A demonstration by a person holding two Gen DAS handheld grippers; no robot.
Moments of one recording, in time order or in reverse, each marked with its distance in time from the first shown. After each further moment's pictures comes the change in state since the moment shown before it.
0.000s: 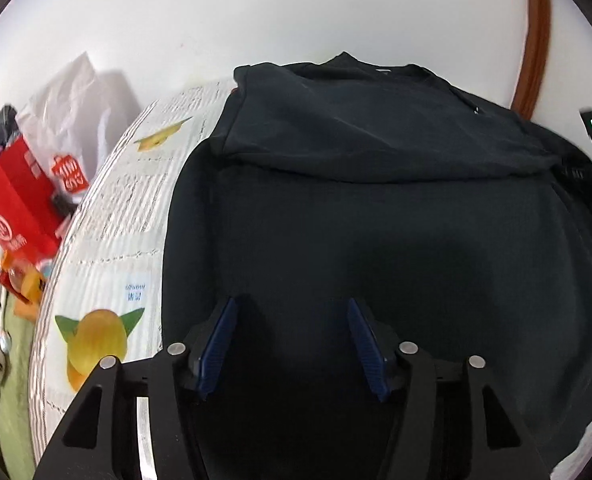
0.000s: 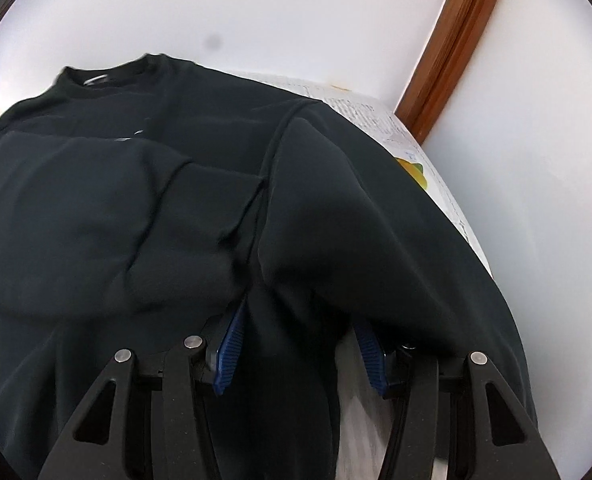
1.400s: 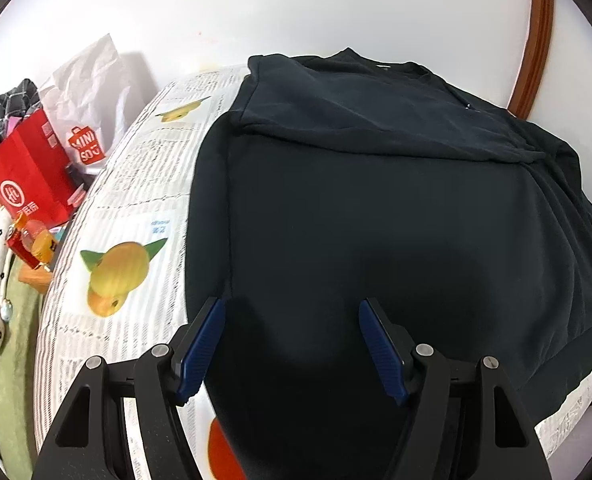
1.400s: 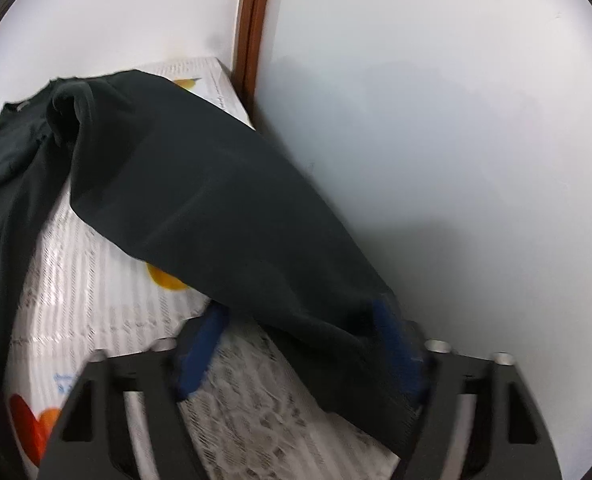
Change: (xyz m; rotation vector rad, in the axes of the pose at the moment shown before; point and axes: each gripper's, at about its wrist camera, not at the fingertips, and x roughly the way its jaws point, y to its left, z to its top) left arm -0.042 0.002 -0.034 -0.069 0.045 -0.003; right arm -0.056 -0.198 -0.168 0.226 0.034 -0.068
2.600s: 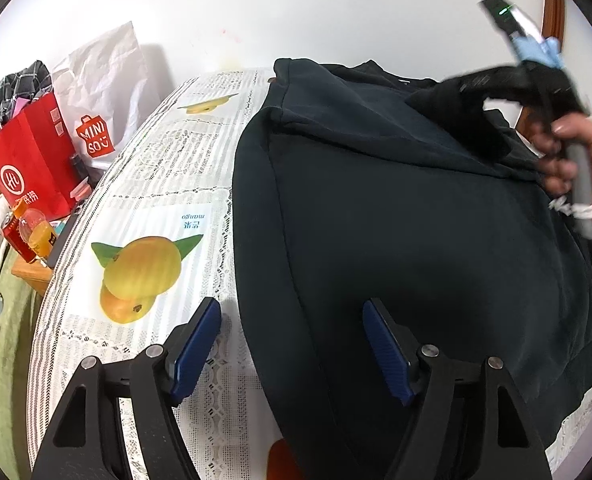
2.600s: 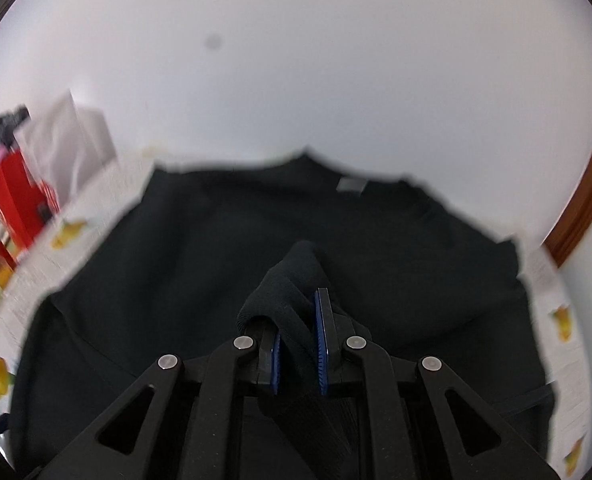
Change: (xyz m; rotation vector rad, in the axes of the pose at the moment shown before) left arm 0.016 0.036 -0.006 -0.044 -0.056 -0.026; right arm -0.091 0.499 0.090 -0.404 -0.185 0.406
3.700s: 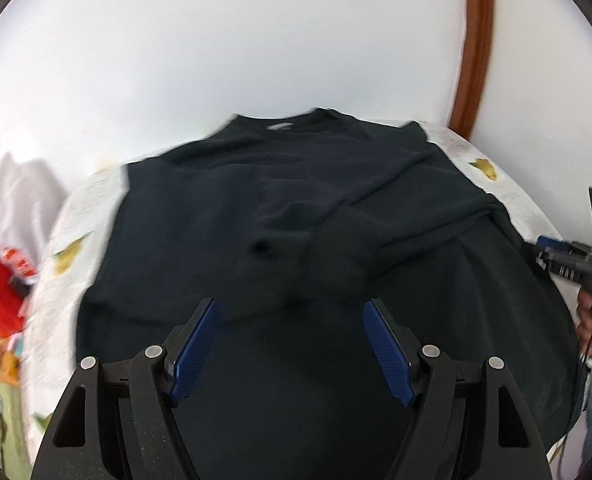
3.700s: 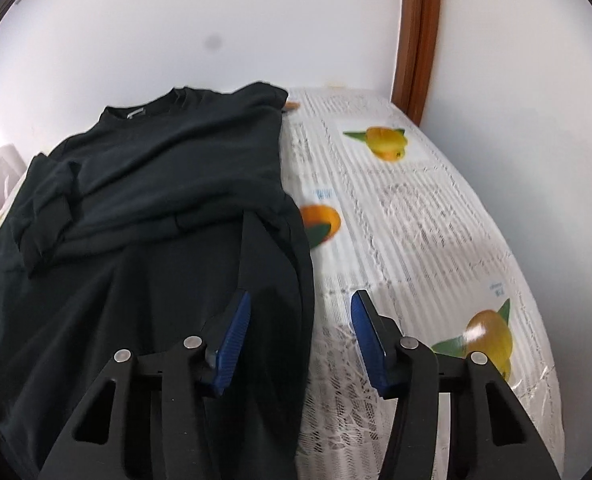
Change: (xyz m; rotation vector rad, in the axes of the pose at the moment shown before) left arm 0.013 -0.180 0.125 0.221 -0.032 -0.114; right arm -0.076 -0.283 -0.176 0.275 0.109 -0.109
